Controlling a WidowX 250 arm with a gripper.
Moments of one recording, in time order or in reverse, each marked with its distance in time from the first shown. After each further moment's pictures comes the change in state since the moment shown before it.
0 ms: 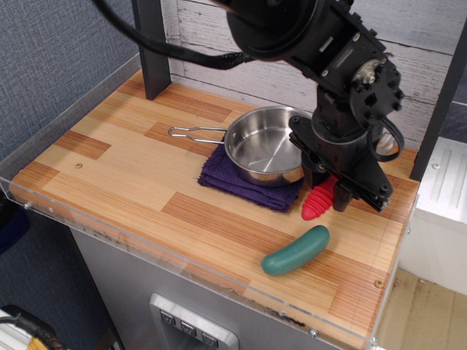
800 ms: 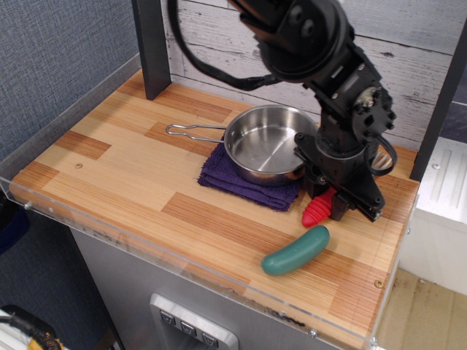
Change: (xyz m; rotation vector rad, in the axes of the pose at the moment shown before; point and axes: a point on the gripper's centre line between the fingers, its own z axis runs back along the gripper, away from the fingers) arm 0.001 0.001 -0.044 -0.017 0.055 -0.035
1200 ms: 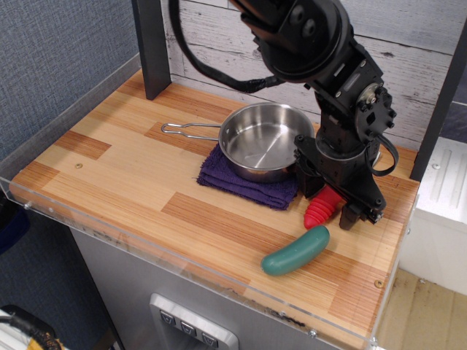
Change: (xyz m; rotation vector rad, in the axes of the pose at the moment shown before) arm -0.008 -0.004 0.003 -0.028 0.035 0.006
